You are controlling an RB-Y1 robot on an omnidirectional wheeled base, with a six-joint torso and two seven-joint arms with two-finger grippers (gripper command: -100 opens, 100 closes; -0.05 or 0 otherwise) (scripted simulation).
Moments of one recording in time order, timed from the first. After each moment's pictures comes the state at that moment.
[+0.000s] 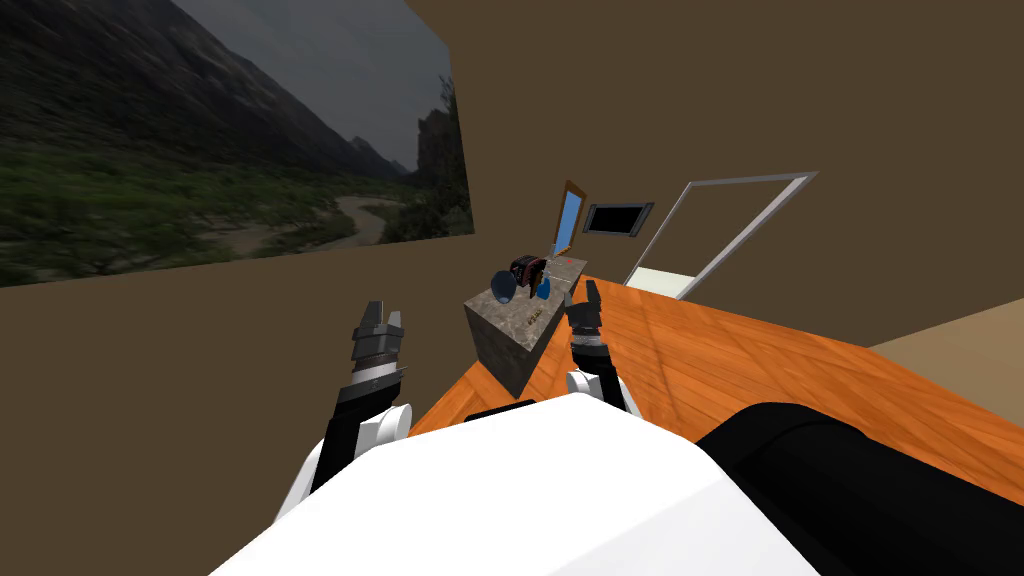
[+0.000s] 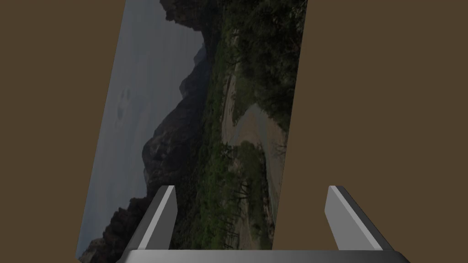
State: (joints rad) left arm 0.48 0.00 0.01 -2.24 -0.05 -0.36 -0.07; right arm 0.54 0.03 0.01 -2.30 0.02 -0.45 -0.07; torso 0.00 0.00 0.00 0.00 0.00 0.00
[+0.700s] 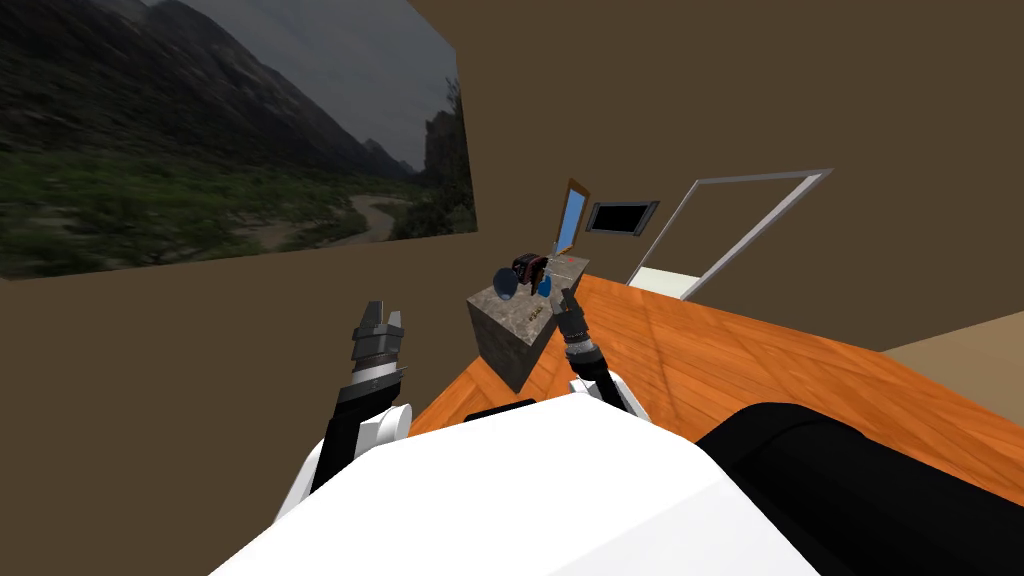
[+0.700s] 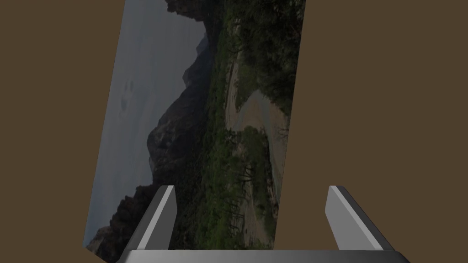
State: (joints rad) left arm 0.48 0.00 0.01 -2.24 -0.05 -0.36 -0.07; right arm 0.56 -0.17 0.09 -2.28 0.13 -0.48 -0.11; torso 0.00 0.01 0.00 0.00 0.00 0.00
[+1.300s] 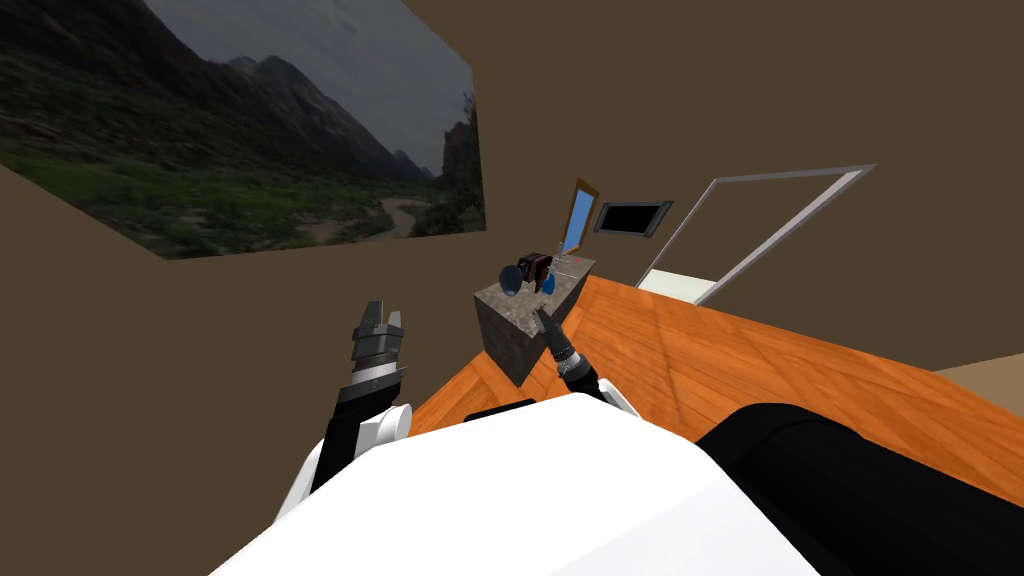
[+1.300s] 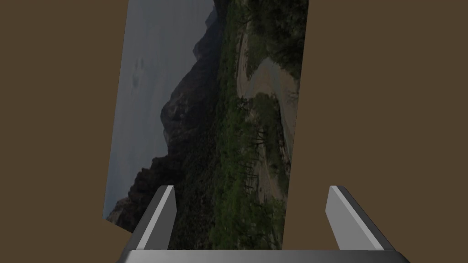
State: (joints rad) left arm 0.48 0.00 0.01 -2.24 -0.05 -0.36 -0.07; right arm 0.60 -0.30 0.22 -2.22 0.30 -0.53 -0.15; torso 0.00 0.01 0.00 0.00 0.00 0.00
